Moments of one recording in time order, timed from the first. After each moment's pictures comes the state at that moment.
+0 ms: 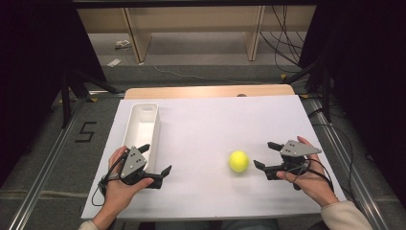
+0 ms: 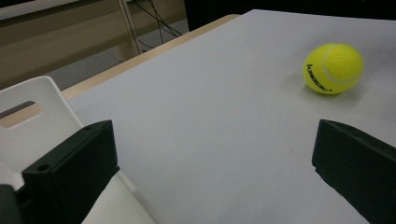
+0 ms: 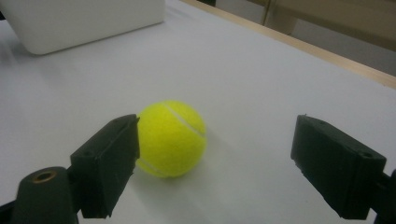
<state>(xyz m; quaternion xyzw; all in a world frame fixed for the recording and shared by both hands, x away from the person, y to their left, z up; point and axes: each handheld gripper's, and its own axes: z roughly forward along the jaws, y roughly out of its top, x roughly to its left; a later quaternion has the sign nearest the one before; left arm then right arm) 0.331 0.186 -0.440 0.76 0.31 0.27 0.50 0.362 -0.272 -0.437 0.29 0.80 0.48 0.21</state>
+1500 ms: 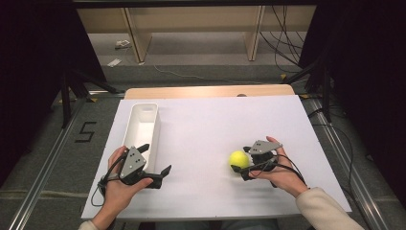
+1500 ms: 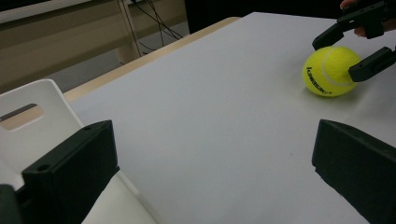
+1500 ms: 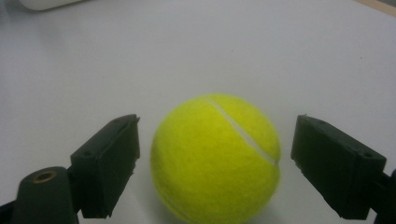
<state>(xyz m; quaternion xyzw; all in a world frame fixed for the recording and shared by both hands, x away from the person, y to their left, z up) 0.330 0.187 -0.439 0.76 0.31 0.28 0.50 0.391 -0.211 -0.472 0.27 0.85 0.42 0.15</state>
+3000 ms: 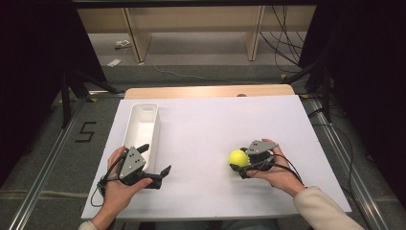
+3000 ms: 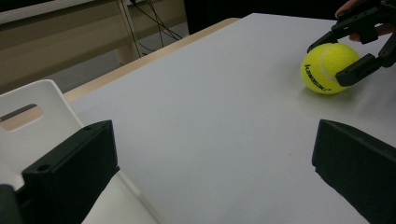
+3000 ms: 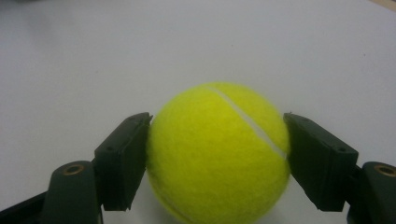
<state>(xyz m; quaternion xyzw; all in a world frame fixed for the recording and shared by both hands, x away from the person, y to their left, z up) 0.330 0.187 -0.438 0.76 0.31 0.28 0.50 0.393 -0.206 -0.474 0.27 0.86 0.41 0.16</state>
